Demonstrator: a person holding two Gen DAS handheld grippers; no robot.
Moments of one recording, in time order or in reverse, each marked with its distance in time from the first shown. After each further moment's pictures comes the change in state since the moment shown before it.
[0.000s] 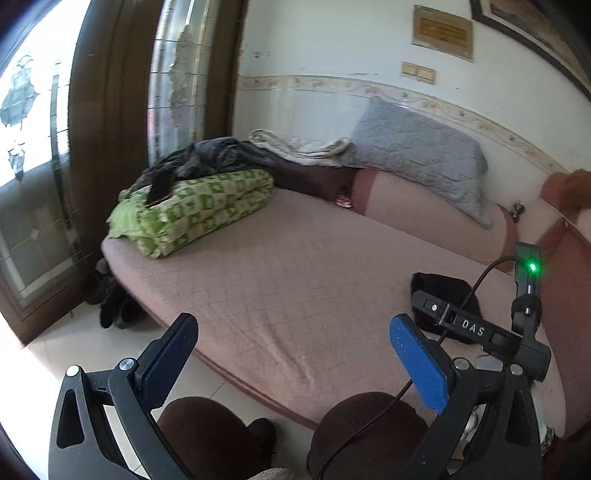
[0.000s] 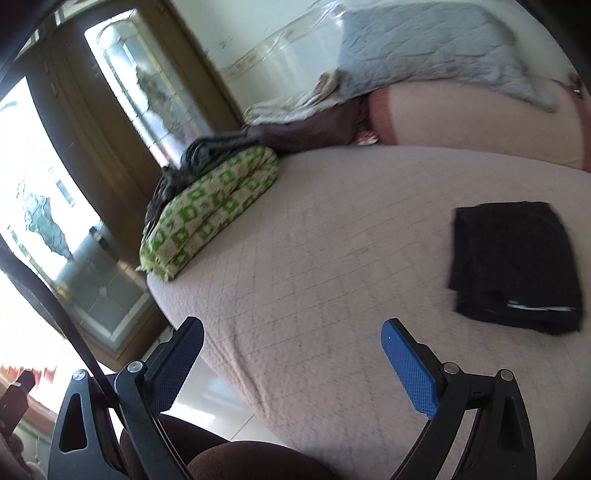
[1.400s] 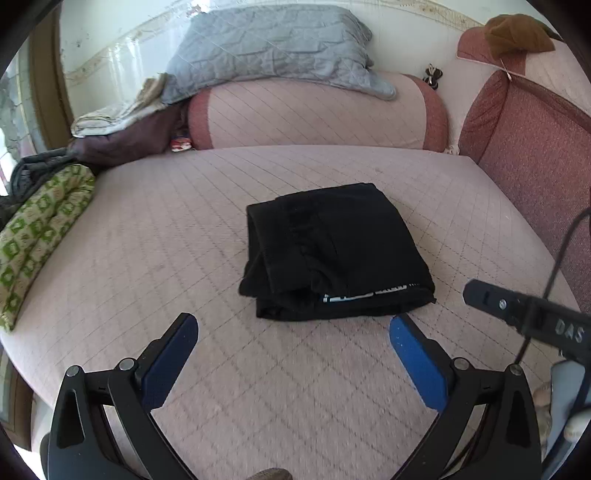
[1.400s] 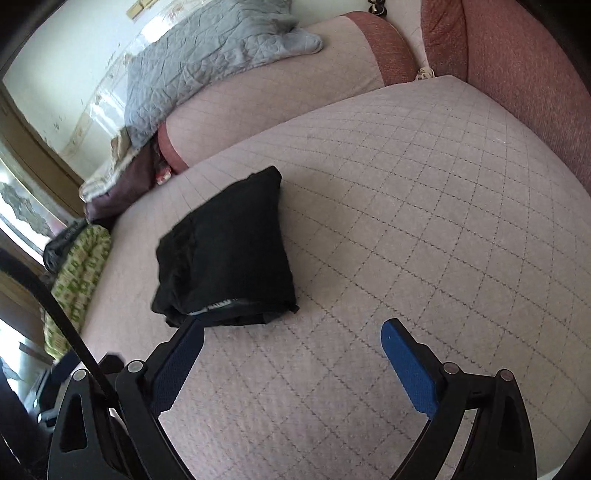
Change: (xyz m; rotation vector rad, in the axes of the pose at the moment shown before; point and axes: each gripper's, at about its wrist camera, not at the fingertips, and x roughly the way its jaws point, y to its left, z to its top) left arm 0.214 -0.260 -0.043 0.393 0.272 -0.217; right arm -0.073 -0.254 -0.012 0.412 0.040 -0.345
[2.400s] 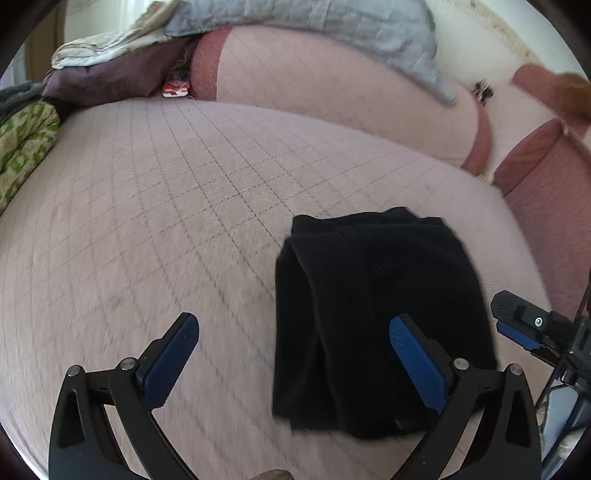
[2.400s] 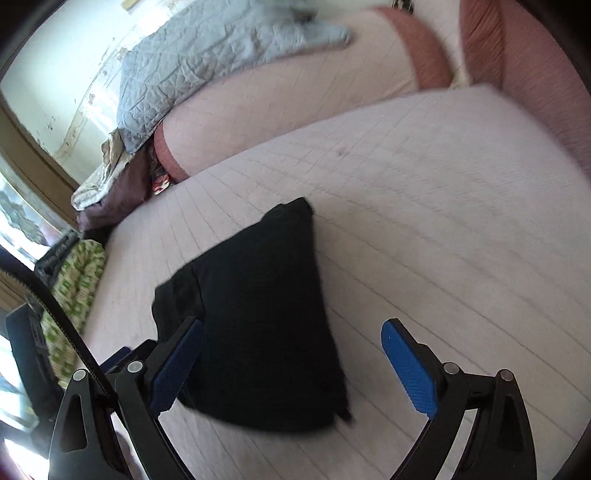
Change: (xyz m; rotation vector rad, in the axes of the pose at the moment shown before) left arm 0.128 0.070 0.063 -0.184 0.150 -0.127; right arm 0.095 0.030 0.077 0.035 0.063 0.077
